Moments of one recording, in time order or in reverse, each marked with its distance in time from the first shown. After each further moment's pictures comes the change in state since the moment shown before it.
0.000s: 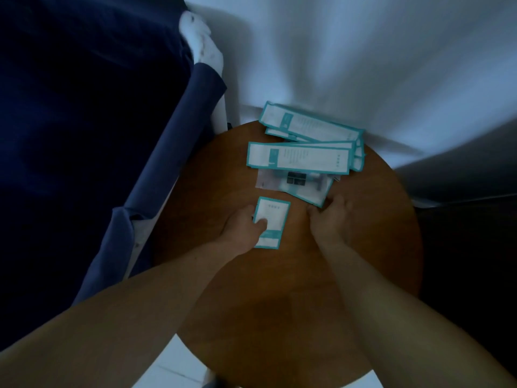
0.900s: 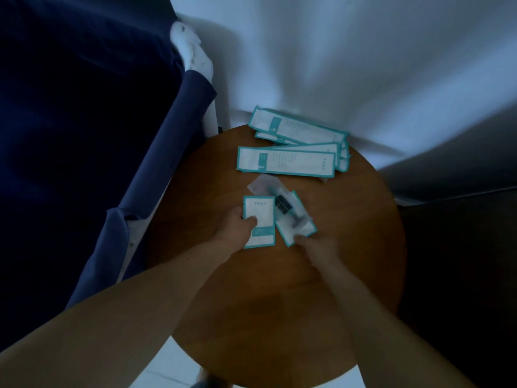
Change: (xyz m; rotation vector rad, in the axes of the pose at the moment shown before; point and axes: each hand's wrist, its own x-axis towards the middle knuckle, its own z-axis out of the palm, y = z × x) left_hand -0.006 0.007 0.002 -0.172 0.036 -0.118; right_hand -0.030 0.051 0.001 0.148 -0.414 0.232
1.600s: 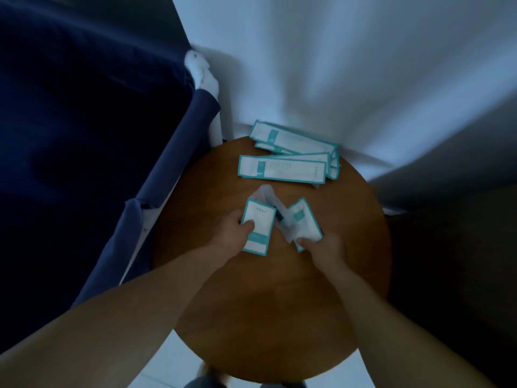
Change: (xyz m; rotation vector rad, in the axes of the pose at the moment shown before) left_hand -0.044 0.006 -0.004 0.026 0.067 0.084; right_hand -0.029 -0.003 -0.040 0.025 0.124 -0.245
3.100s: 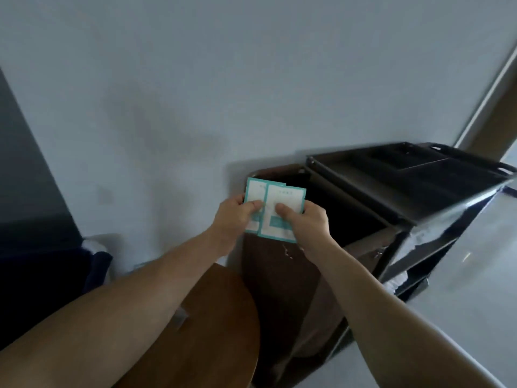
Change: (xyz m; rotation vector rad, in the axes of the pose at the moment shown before) left_hand -0.424 0.164 0.011 -0.283 -0.618 0.911; right_hand -0.440 -0.058 -0.266 0.722 0.749 -0.420
